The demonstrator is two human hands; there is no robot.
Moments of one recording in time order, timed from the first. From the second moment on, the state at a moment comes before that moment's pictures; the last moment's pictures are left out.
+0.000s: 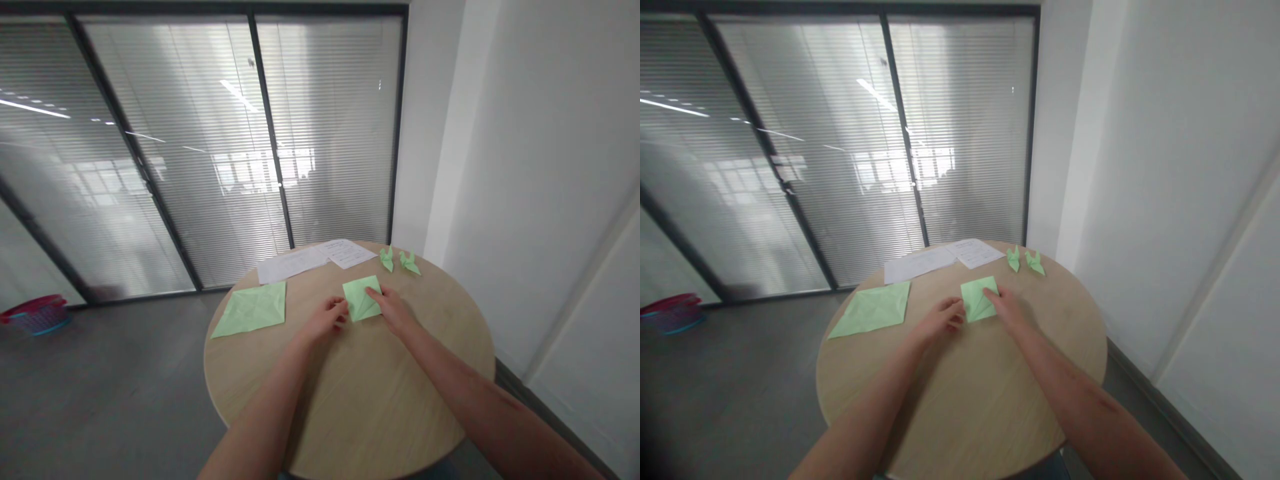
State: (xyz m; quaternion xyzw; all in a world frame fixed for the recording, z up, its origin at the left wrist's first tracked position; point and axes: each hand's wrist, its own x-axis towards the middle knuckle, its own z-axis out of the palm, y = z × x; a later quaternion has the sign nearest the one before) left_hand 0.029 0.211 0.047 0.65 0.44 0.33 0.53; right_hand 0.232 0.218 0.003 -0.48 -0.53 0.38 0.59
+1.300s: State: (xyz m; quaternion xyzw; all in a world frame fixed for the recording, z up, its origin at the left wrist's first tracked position) left_hand 0.025 0.217 0.047 0.70 0.38 0.42 0.44; right_hand 0.216 0.200 0.016 -0.43 -0.58 0.44 0.52
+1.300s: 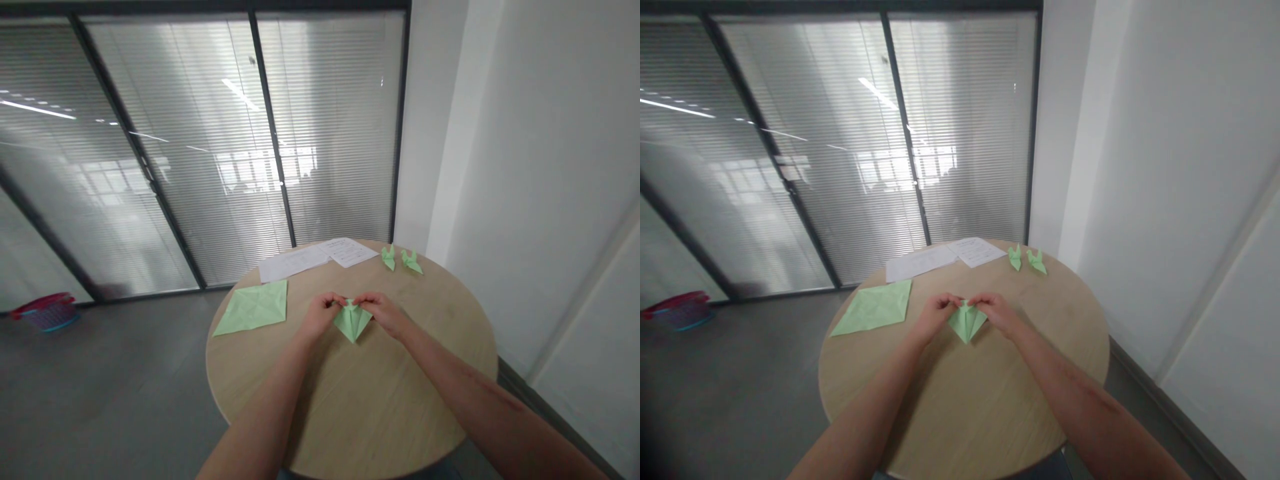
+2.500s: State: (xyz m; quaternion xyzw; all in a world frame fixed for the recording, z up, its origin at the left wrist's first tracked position) left_hand 0.020 0.227 0.036 0.74 0.47 0.33 0.36; right_hand 0.219 0.201 0.015 -0.47 -0.66 0.40 0.43
